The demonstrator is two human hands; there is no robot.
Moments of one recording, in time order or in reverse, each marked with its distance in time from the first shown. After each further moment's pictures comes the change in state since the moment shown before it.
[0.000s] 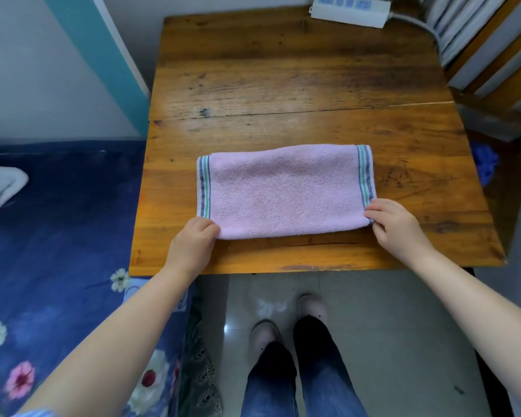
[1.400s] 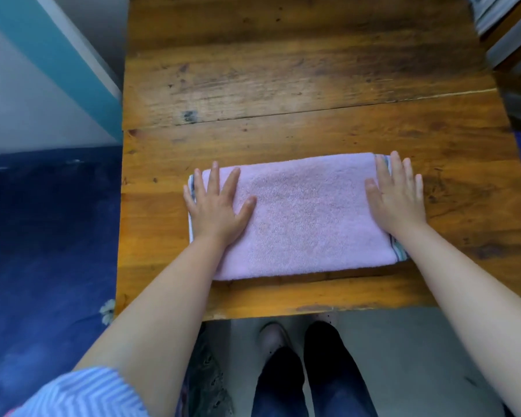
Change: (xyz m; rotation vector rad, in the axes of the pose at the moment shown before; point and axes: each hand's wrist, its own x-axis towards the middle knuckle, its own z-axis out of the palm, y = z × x) left_hand 0.123 -0.014 0.047 0.059 -0.062 -0.367; right_hand 0.085 0.018 0.053 -0.113 -0.395 0.586
